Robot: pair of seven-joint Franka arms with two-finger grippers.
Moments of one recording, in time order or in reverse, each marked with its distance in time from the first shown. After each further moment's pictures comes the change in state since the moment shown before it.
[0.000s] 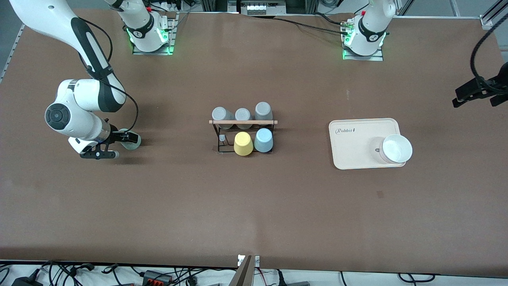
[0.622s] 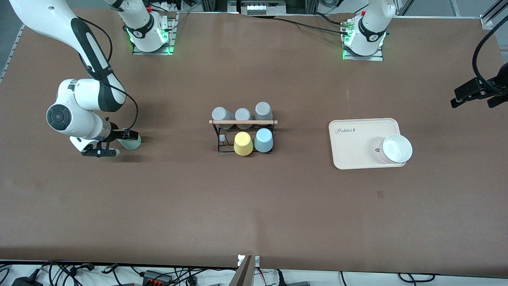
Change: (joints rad) left arm -0.053 0.000 0.046 -0.006 -0.023 -0.001 0.017; right arm -0.004 0.000 -0.004 -0.011 0.000 -0.036 0.002
